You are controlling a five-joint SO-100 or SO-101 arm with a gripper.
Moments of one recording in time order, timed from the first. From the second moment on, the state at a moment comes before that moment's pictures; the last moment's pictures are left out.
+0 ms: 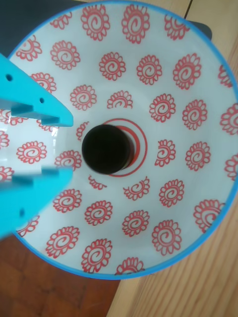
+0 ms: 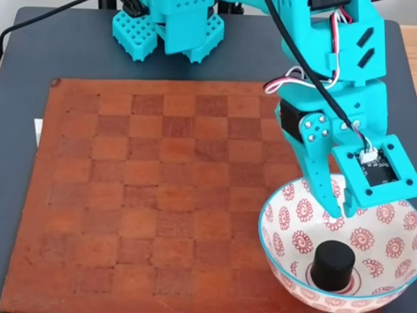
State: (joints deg) arm -25.5 39.8 21.5 93.2 95.1
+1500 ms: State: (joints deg) arm -10.6 129.1 127.0 81.0 96.2
